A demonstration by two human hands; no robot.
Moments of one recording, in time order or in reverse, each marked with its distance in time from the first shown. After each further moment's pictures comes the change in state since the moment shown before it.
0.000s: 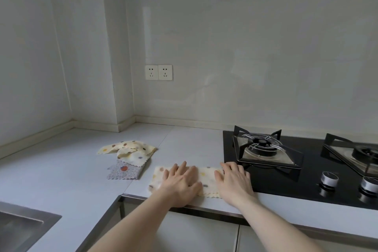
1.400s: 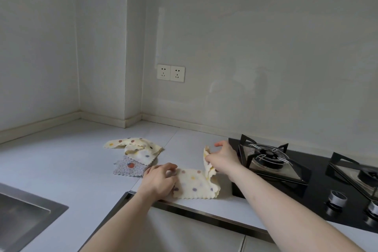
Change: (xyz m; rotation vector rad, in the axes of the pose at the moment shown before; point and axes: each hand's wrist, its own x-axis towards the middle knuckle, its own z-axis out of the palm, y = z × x) left_hand 0.000 -0.082 -0.007 -0.396 0.285 -0.129; right_hand 0.035 -0.090 -0.067 0.677 -0.127 0.187
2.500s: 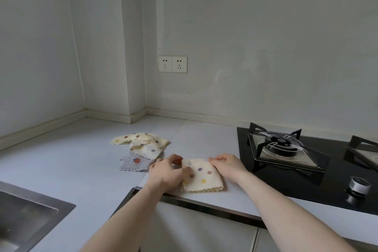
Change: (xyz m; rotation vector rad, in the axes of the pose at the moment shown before) left_hand 0.006 0.010 0.000 -0.038 0.038 -0.096; right_hand 0.028 0.067 0.029 -0.172 -0.124 0.047
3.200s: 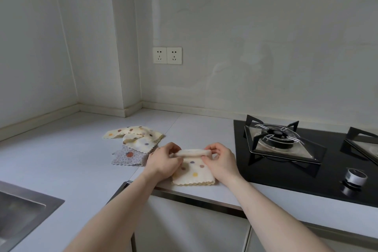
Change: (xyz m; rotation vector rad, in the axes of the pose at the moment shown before) left_hand 0.017 0.006 0.004 -0.033 0.005 0.053; right_hand -0.001 0.017 0.024 0.256 0.199 -0.272
